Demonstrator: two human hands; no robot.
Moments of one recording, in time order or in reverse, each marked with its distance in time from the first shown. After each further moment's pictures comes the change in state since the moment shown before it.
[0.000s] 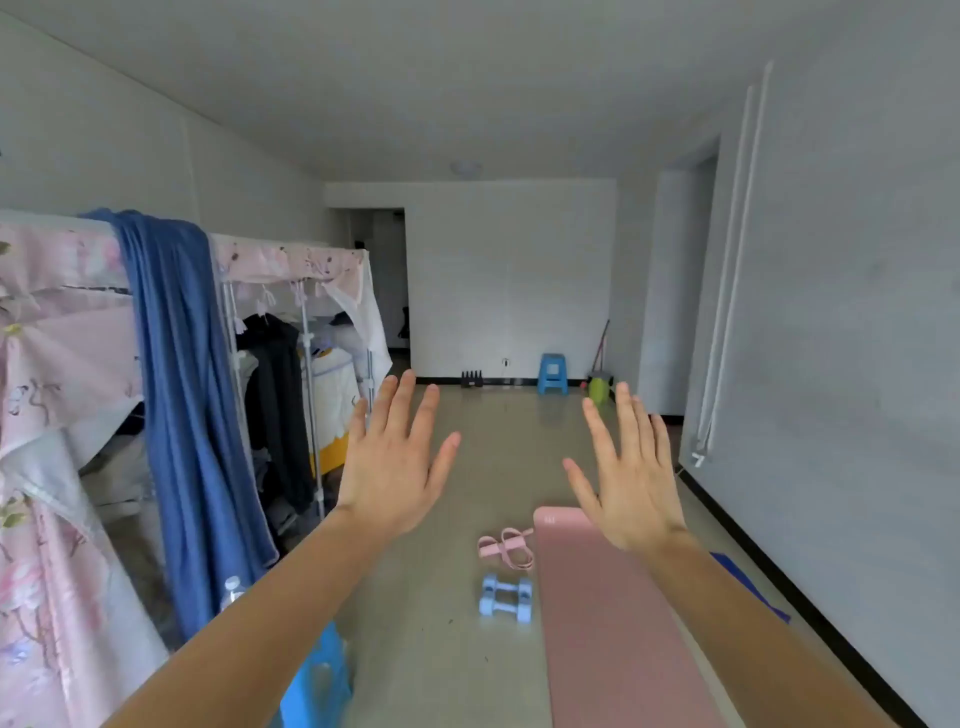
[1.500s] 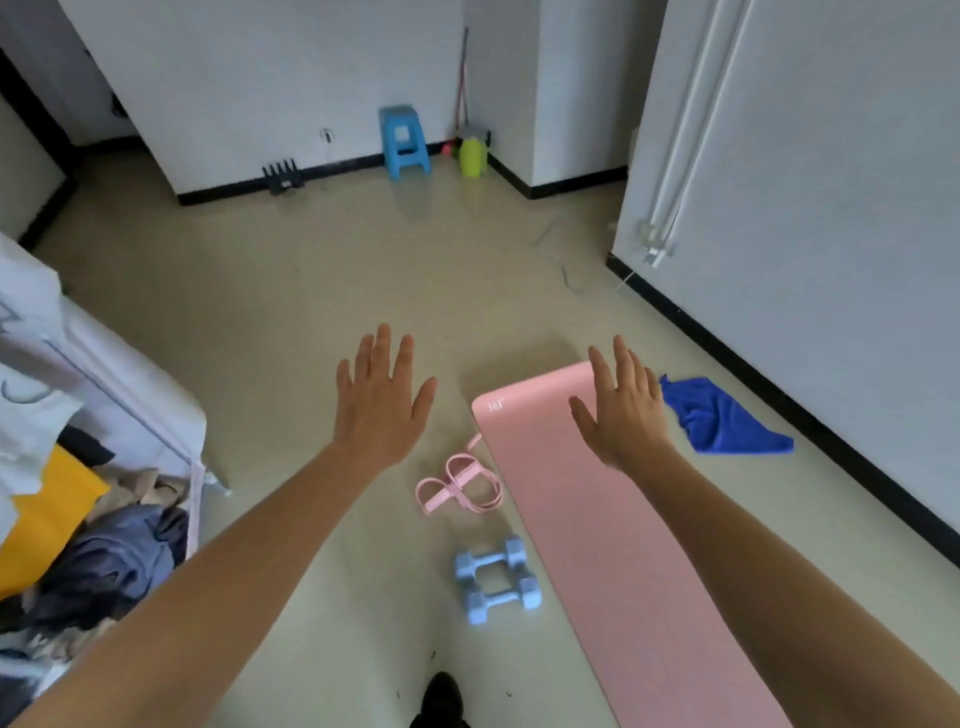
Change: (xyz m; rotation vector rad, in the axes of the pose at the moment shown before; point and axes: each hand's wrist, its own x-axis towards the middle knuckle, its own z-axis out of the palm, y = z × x) left_hand 0.546 -0.094 1.048 -0.238 -0.617 0.248; right_hand 0.442 0.197 0.922 -0.126 -0.639 0.525
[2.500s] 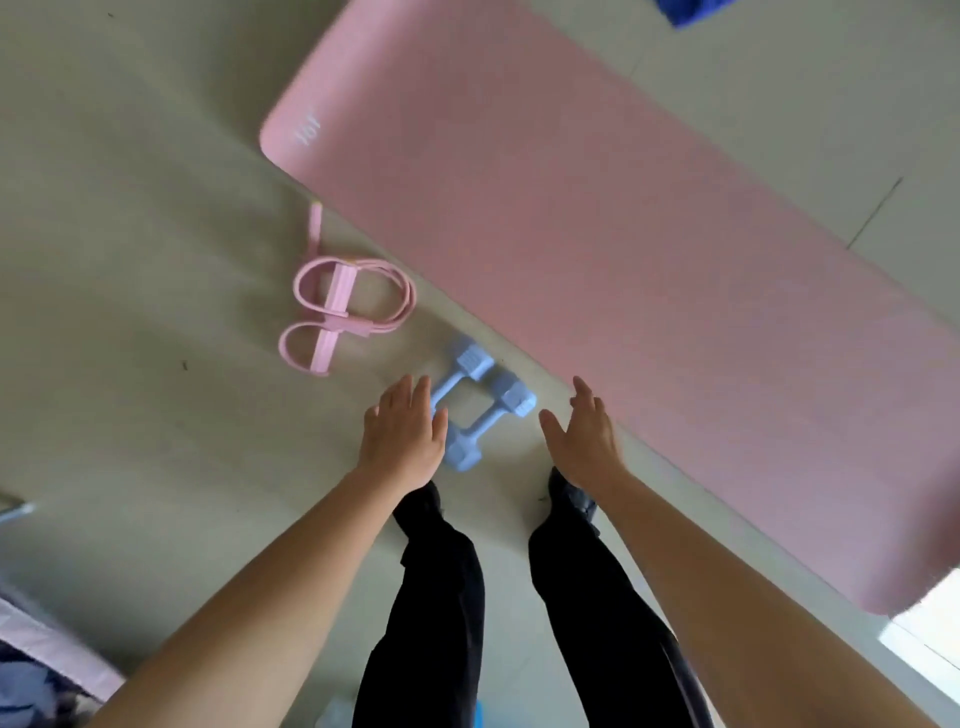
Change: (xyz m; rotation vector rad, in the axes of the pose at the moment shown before) left_hand 0.031 0.087 0.598 -0.105 -0.982 0.380; right_hand -0.071 0.026 0.539 0.688 -0.743 1.129
